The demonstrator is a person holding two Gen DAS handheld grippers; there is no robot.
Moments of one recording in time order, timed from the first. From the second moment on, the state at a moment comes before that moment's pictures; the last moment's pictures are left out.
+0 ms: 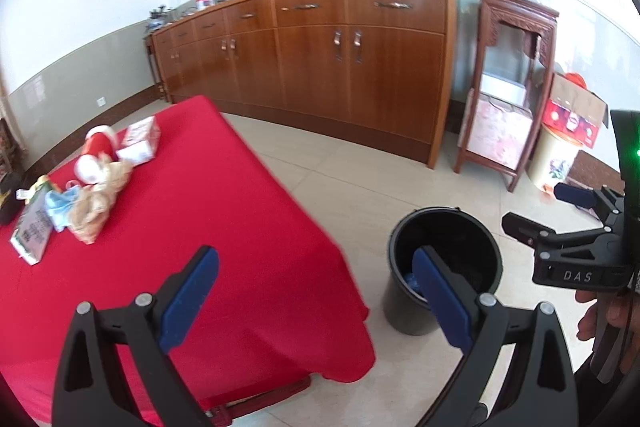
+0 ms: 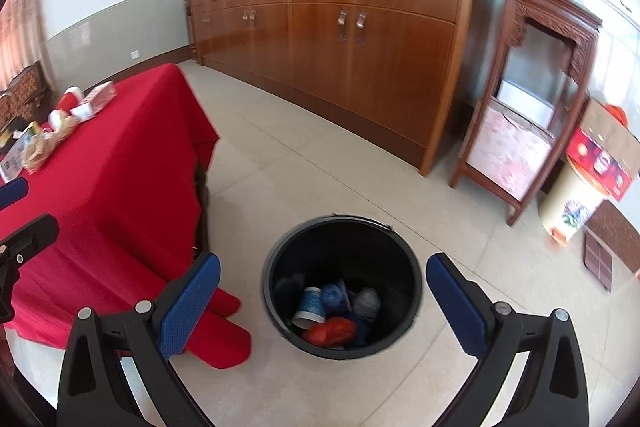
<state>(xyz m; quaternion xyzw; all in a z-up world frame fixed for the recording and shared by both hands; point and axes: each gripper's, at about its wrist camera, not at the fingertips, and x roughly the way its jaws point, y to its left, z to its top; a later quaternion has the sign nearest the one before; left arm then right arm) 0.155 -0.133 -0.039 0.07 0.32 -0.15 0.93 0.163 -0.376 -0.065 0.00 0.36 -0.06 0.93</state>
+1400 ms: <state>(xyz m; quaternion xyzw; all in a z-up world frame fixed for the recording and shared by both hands) 0.130 0.151 -0.037 -0.05 0.28 0.10 0.95 0.226 -0.057 -0.026 -0.08 0.32 0.14 0.93</state>
